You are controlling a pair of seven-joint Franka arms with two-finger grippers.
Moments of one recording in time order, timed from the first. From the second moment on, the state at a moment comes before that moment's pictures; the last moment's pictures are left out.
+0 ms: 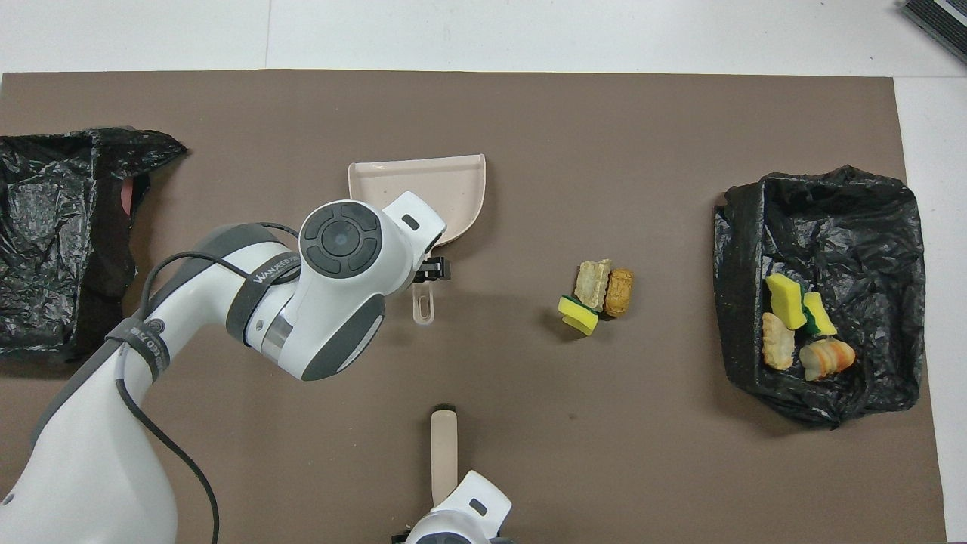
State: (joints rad) left arm -0.09 0.33 -0.51 -1.87 0.21 2.22 -0.65; right arm 0.22 0.02 0.85 -2.34 0.23 2.28 0.81
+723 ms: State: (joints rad) left arm -0.09 0.34 -0.54 -1.87 0.21 2.23 -0.65; right arm 0.19 0.01 0.81 -2.22 0.23 2.04 0.78
